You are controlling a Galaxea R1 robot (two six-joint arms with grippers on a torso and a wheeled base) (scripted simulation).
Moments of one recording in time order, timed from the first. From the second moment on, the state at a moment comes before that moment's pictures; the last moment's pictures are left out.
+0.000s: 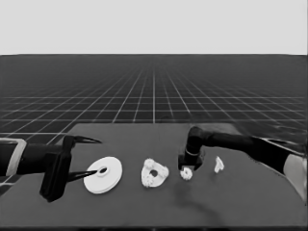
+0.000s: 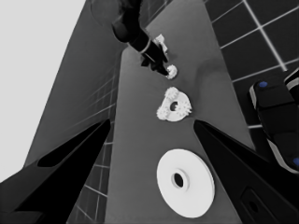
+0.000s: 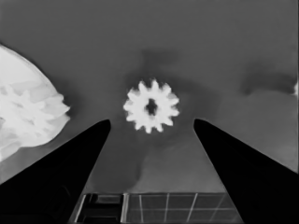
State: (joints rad) left arm -0.34 1.75 -0.42 0.31 0.68 0.35; right arm -0.11 2.61 -1.43 -0.28 -1.46 1.19
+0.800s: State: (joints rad) left arm -0.34 1.75 -0.42 0.31 0.68 0.35; right arm -0.17 2.63 -1.49 -0.34 -1.42 1.16
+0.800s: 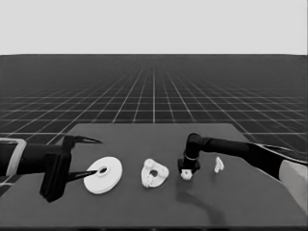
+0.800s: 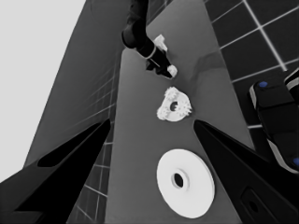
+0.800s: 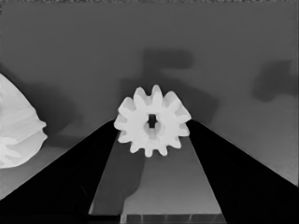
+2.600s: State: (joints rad) left arm -0.34 1.75 -0.42 0.31 0.68 0.35; right arm -0.10 3.09 -1.79 -0.28 -1.50 1.35
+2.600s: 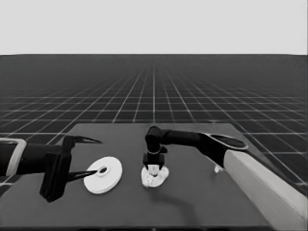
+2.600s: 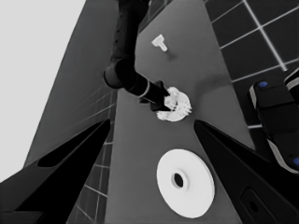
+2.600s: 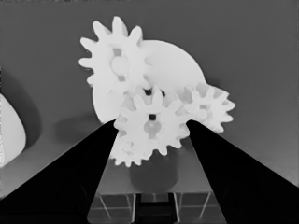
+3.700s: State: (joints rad) left arm -0.34 1.75 -0.42 0.31 0.68 0.35; right arm -0.10 3.09 -1.79 -0.28 -1.50 1.58
